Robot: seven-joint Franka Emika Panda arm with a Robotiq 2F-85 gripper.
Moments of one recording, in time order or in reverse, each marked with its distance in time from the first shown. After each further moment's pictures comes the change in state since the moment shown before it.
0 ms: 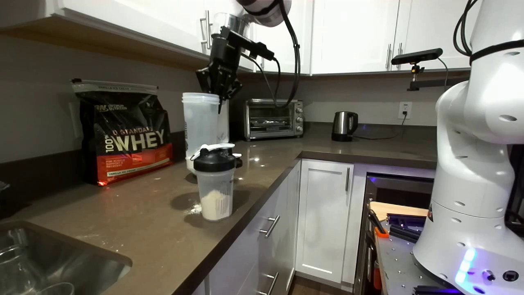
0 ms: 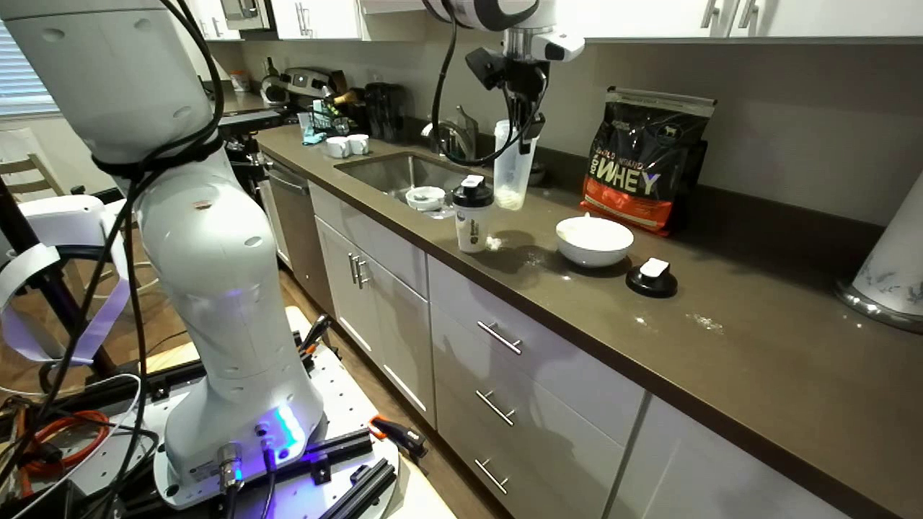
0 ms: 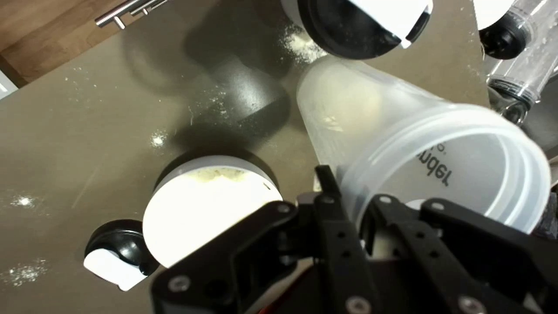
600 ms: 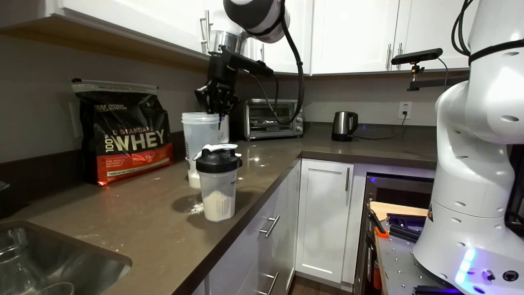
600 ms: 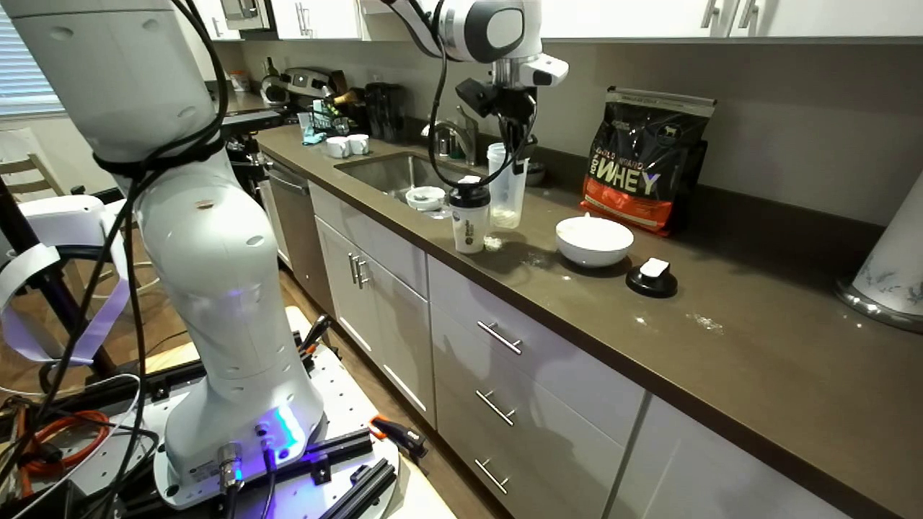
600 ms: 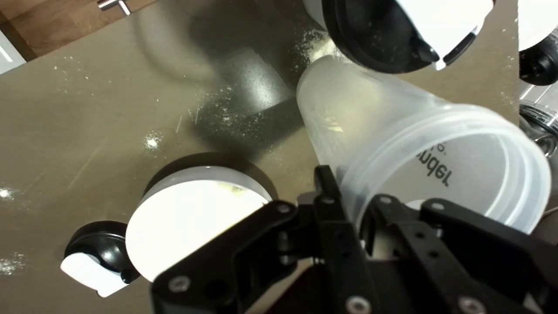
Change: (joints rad) arm 0.013 0.026 0.032 -0.084 -0.072 0.121 -0.011
